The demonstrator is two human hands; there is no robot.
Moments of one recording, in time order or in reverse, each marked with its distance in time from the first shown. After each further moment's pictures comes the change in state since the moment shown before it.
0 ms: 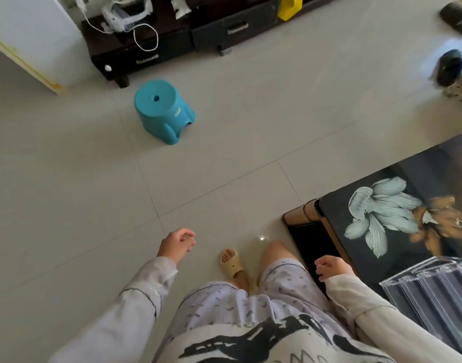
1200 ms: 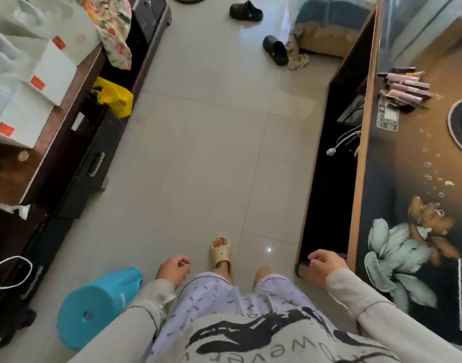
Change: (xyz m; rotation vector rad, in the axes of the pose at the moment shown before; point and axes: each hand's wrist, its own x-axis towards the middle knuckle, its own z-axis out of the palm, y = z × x) left_hand 0.338 0.462 -0.013 0.733 -0.423 0.310; right_hand 0.155 -0.248 -0.164 0.671 0.234 0.366
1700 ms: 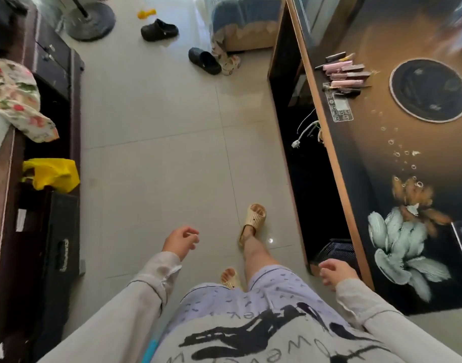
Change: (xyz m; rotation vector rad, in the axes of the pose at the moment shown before) left_hand 0.110 0.224 -0.069 0.166 -0.147 0.273; right_hand 0.035 -0.041 -0.010 0.360 0.074 0.329
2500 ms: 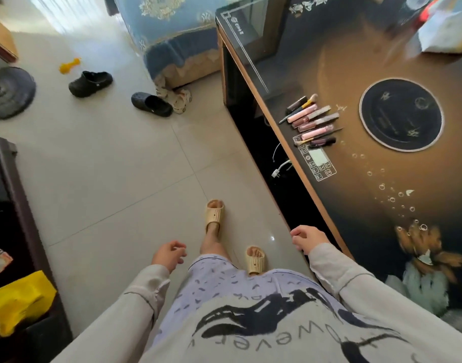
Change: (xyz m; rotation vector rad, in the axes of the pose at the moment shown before) left_hand 0.207 0.244 -0.058 0.266 -0.129 -0.028; right_hand 0.112 -0.272 -0.114 0.238 0.026 -0.059
